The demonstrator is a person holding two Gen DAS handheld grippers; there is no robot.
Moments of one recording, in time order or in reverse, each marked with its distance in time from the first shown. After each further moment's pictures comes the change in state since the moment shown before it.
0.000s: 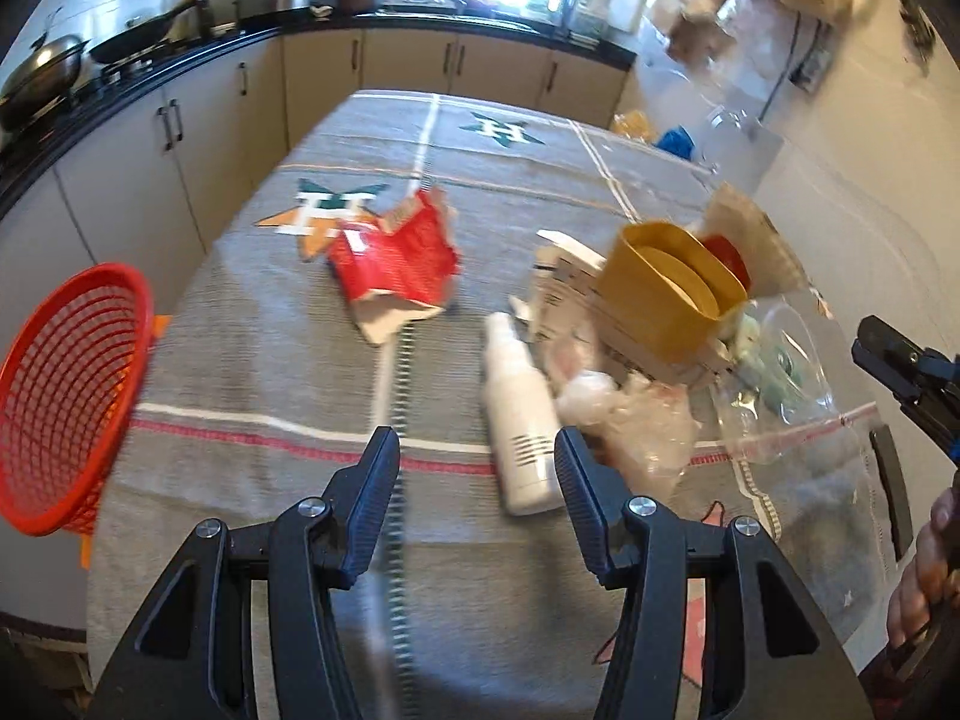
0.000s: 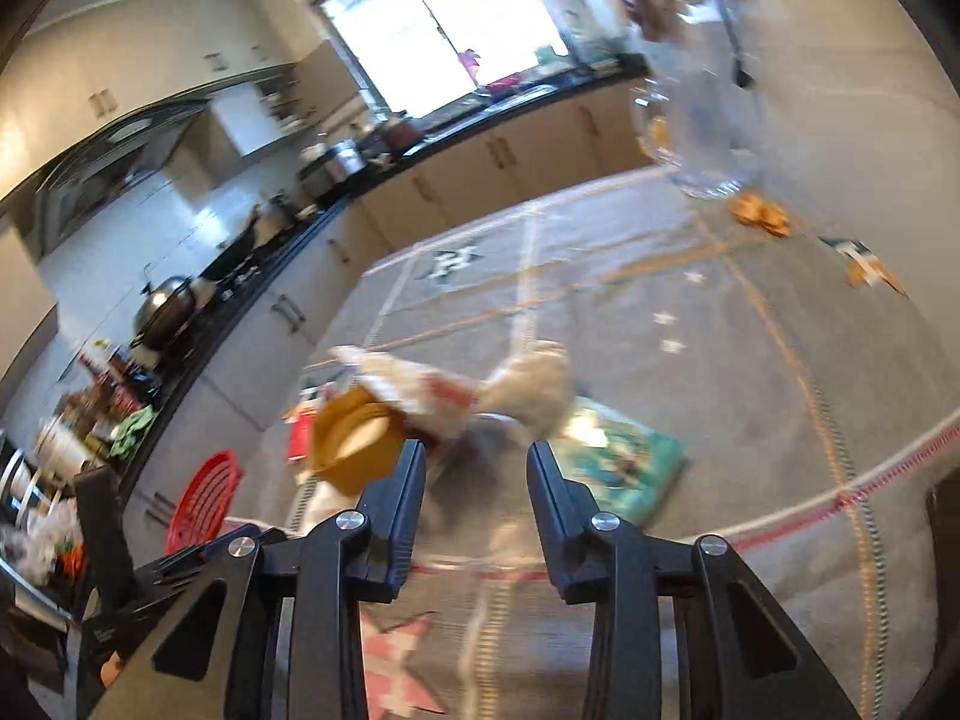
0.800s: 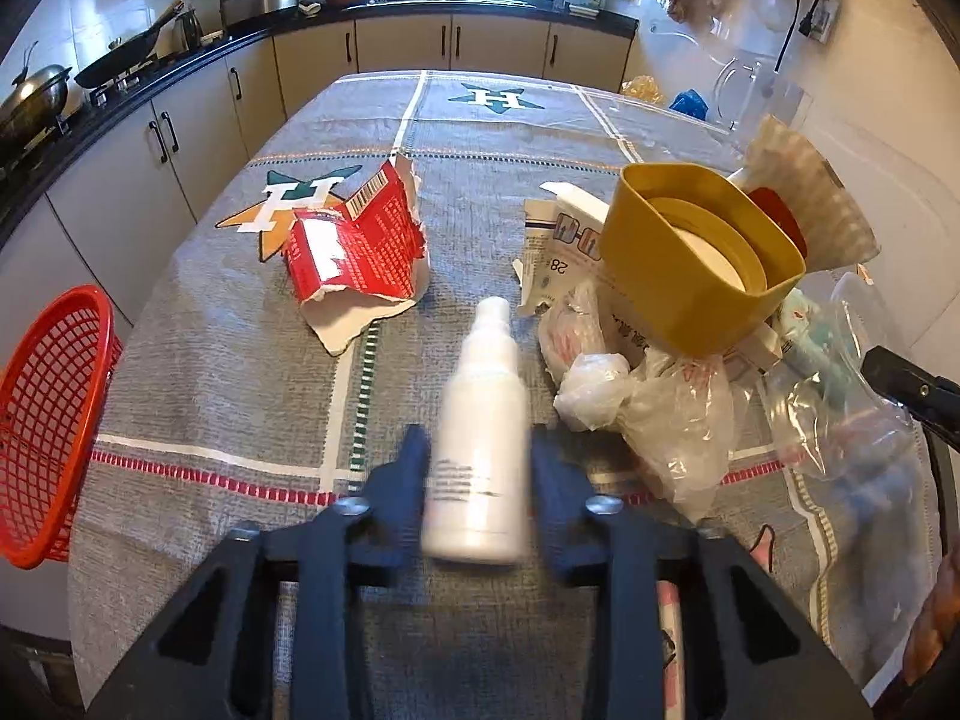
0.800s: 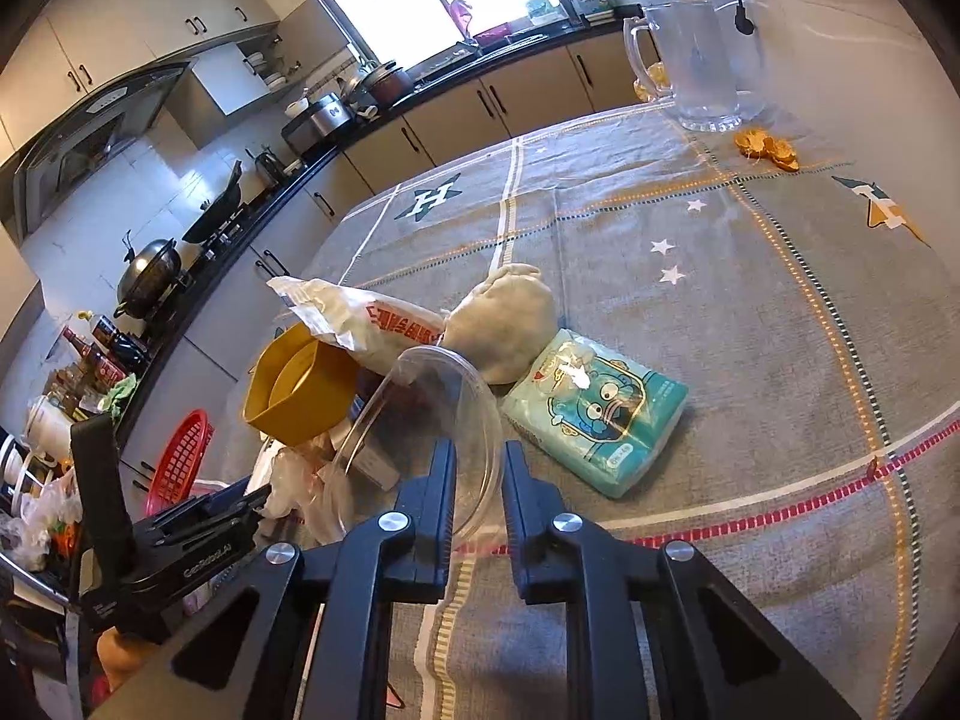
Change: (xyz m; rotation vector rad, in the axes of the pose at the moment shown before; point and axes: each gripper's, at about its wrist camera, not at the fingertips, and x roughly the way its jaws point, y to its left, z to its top) left arm 0.039 -0.013 0.004 0.053 0.033 0.074; right arm 0.034 -0.015 -0.018 -0.001 0.114 0.004
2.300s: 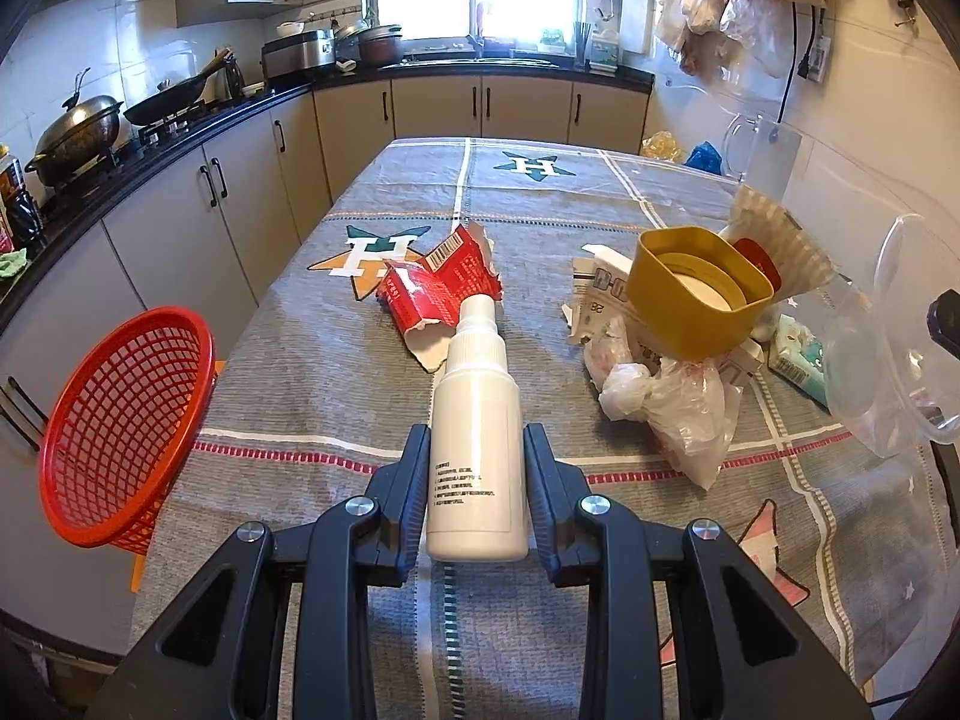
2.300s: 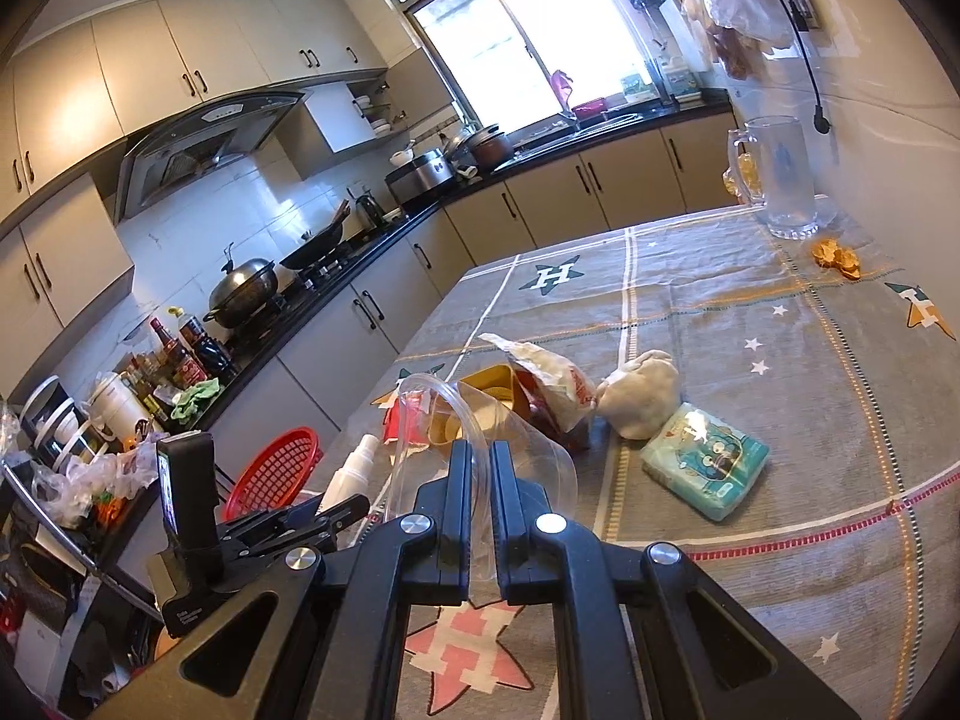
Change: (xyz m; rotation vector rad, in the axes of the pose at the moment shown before) left arm -0.052 0.017 -0.020 0.000 -0.156 0.079; right arm -0.060 0.064 -0.012 -0.140 -0.167 0.168
